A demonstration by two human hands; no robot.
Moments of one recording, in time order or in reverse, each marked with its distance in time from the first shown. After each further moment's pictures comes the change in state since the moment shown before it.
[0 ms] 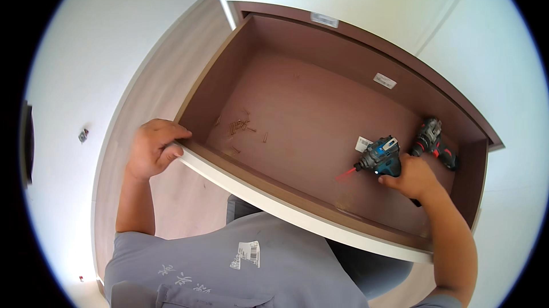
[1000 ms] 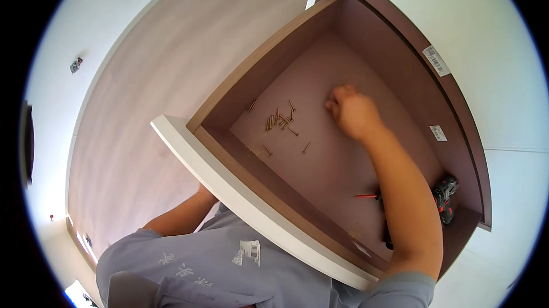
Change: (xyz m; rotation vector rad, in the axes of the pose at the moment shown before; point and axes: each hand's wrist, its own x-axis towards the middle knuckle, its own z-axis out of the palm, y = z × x) left_hand -0.225 -0.035 0.300 -1.457 0.693 -1.465; right_hand 0.246 -0.245 0.036 -0.075 0.034 -0.492
